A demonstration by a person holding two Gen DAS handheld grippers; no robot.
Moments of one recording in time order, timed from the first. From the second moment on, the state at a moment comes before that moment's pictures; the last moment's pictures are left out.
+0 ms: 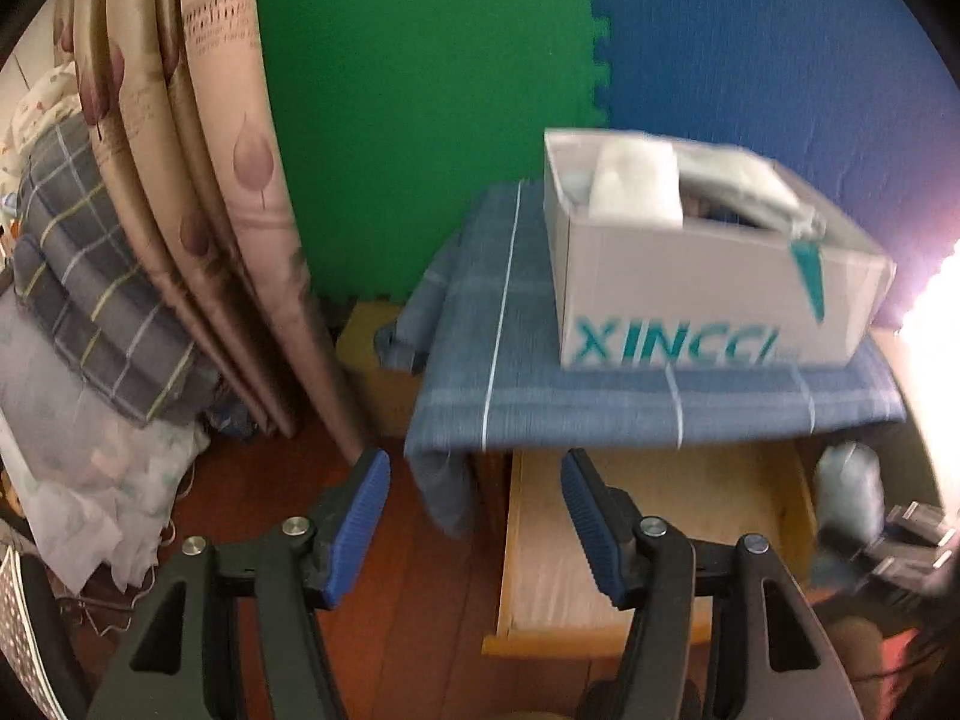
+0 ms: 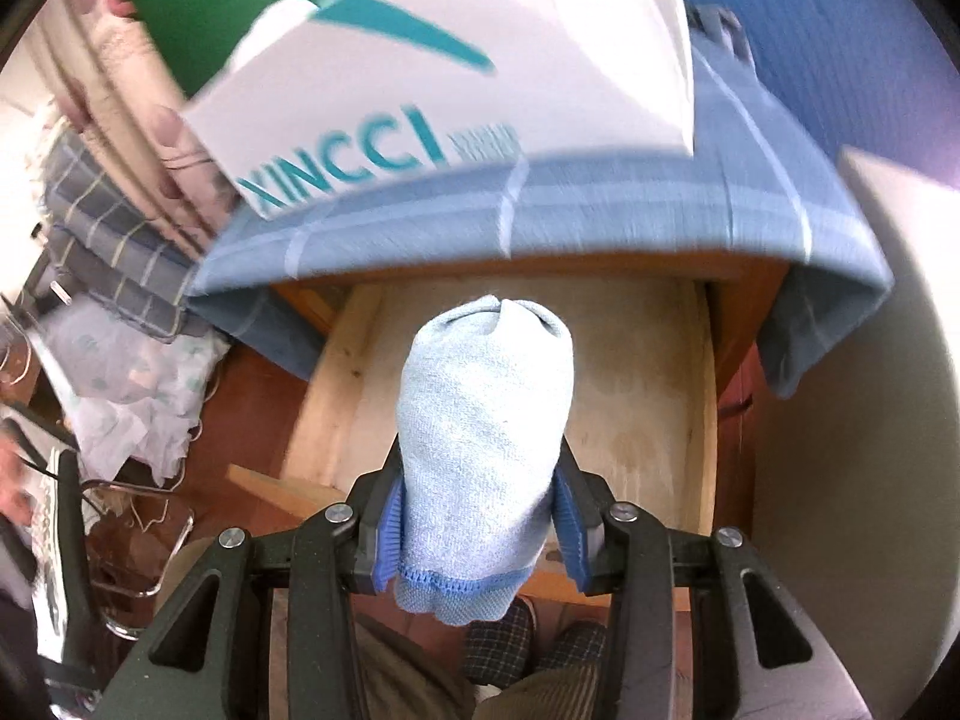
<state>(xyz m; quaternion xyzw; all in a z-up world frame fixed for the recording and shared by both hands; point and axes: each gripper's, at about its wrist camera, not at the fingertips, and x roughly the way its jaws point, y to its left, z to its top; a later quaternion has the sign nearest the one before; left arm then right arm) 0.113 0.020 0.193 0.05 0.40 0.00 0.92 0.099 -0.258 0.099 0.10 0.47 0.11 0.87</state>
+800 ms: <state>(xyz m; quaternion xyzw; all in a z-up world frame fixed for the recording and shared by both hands) 0.090 0.024 0.172 0.05 0.41 0.02 0.91 0.222 -0.217 0.273 0.01 0.38 0.11 0.92</state>
